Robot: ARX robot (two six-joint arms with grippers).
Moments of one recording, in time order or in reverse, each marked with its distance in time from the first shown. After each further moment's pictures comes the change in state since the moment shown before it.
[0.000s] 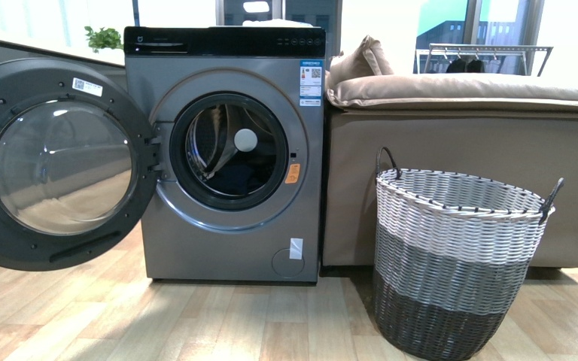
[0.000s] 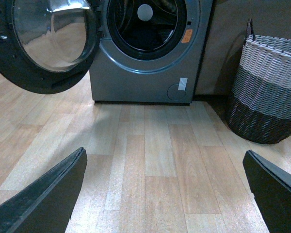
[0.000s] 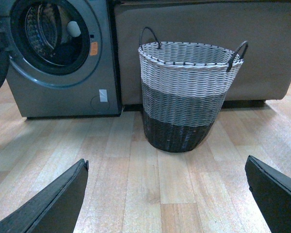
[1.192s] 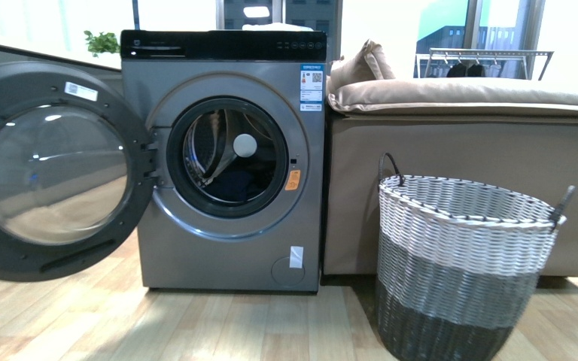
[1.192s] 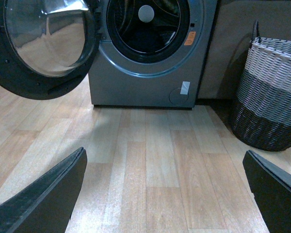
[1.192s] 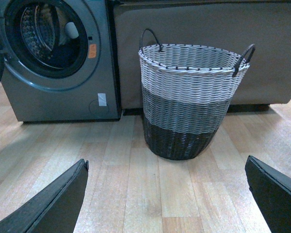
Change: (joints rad) left arm 0.000 -0.001 0.000 0.000 0.000 0.000; right arm 0.000 0.000 0.000 0.000 0.000 0.000
